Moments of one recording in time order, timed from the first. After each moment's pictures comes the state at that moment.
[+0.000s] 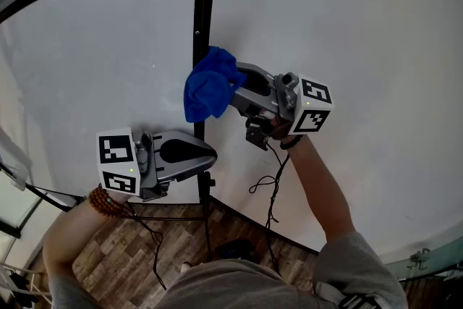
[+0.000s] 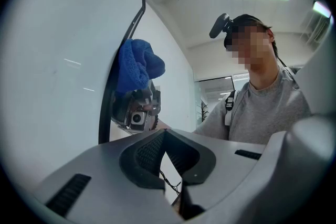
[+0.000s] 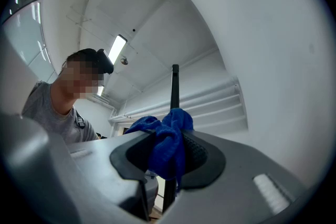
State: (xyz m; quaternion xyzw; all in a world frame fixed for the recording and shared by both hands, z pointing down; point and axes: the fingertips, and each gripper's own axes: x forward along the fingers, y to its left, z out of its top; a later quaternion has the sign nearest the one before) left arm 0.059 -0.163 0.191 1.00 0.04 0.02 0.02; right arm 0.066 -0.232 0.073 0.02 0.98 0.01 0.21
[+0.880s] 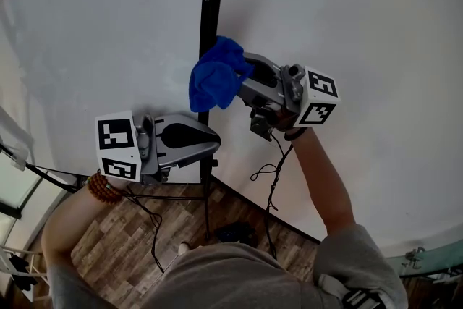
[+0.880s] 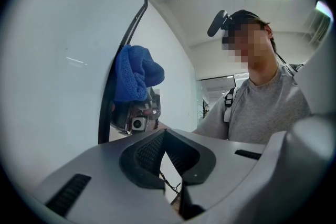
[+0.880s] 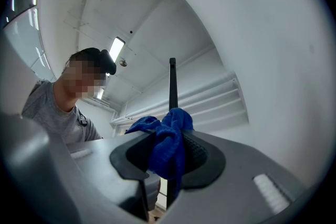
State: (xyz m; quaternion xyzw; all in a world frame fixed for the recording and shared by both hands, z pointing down) left arm 0.060 -0.164 0.180 1.00 0.03 0.02 0.03; right arm 0.065 -0.236 0.077 0.03 0.98 -0.01 0.21
